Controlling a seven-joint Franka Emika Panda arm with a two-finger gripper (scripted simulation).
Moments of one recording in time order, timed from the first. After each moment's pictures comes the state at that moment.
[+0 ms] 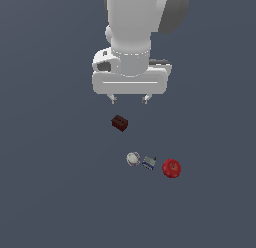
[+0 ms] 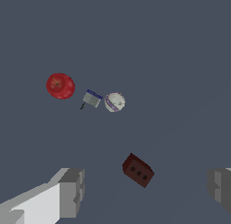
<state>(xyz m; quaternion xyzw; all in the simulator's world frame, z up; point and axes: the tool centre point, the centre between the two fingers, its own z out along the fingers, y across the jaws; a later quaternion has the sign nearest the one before) 0.000 0.005 0.323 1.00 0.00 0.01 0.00</state>
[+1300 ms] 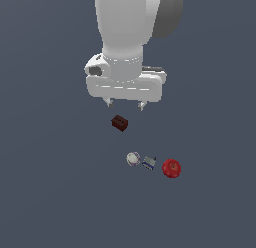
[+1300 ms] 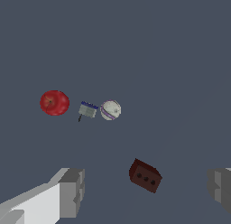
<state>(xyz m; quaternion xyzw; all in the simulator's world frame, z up) 0.016 -0.008 0.317 1.00 -0.08 0.02 -0.01</state>
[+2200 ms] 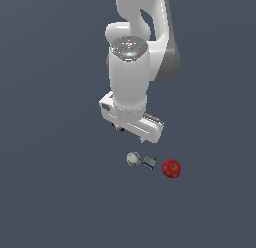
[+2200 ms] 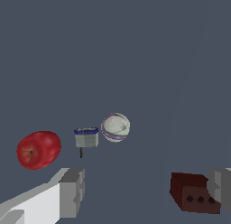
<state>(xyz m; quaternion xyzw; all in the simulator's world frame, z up) 0.055 0.007 0.218 0.96 -0.27 0.01 -0.01</state>
